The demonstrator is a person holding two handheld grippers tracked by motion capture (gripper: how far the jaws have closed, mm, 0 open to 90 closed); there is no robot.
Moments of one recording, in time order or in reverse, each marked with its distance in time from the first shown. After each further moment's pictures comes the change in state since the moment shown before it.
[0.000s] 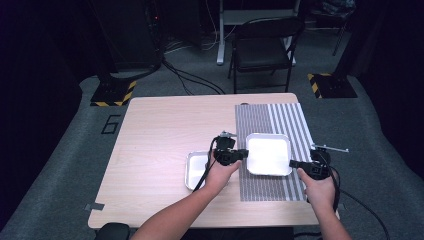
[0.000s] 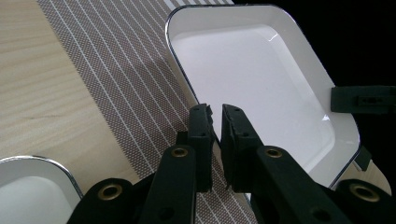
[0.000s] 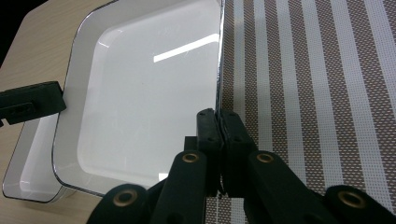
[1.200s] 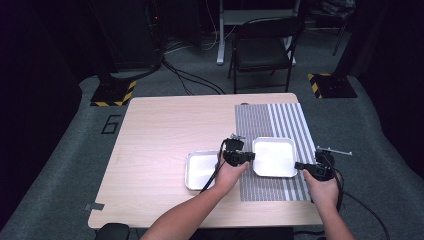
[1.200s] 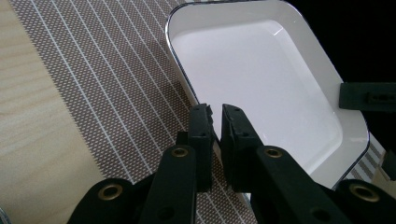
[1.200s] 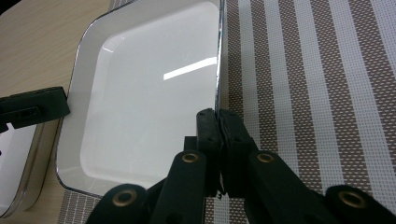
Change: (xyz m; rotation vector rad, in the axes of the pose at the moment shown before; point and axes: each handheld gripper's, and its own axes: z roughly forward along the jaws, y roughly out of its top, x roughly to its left) left arm 0.002 -0.007 0.045 0.054 0.007 -0.019; right arm -0.034 -0.003 0.016 0.007 -0.025 0.036
